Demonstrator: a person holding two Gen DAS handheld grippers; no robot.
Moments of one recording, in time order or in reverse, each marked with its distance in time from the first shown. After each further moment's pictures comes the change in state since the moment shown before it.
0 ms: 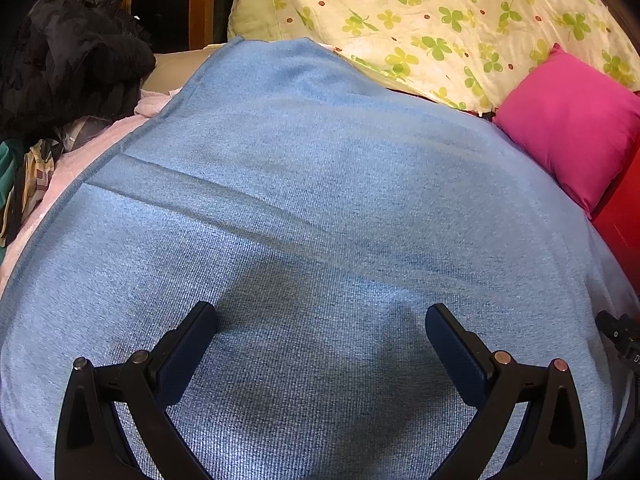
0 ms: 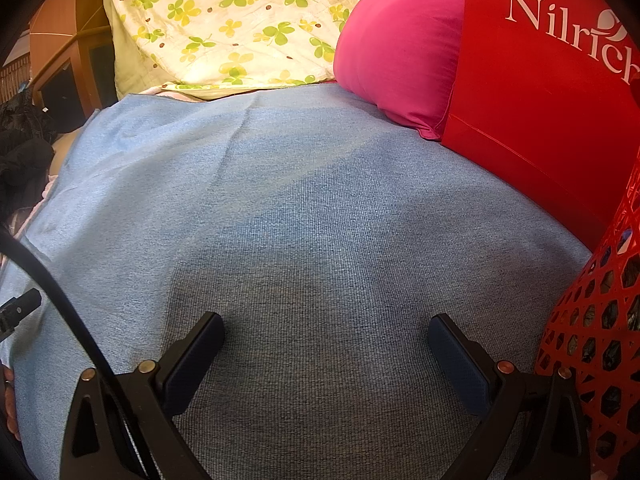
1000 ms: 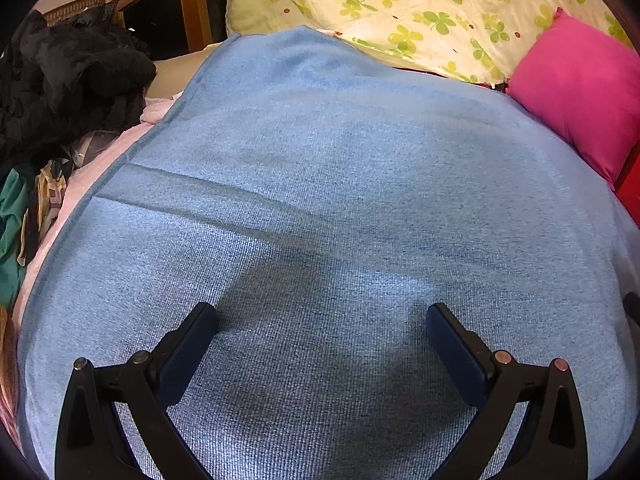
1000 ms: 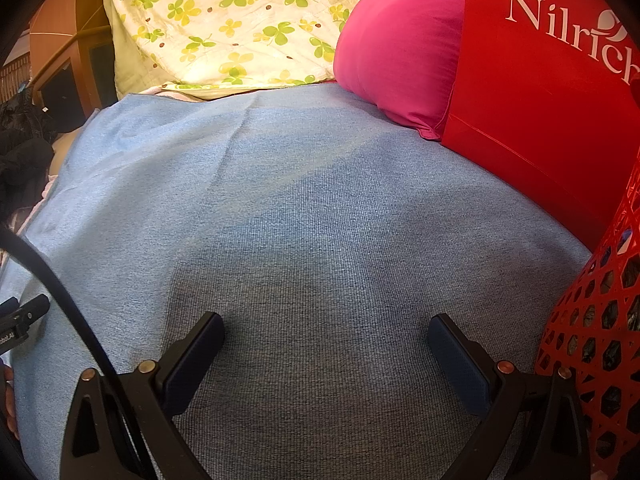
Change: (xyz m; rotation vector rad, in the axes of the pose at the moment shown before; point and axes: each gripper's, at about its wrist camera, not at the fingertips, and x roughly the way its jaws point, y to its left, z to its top) left arm 0.009 -0.016 0.002 0.072 0.054 0.115; right arm 0.000 0.000 0.000 0.000 0.000 -0.001
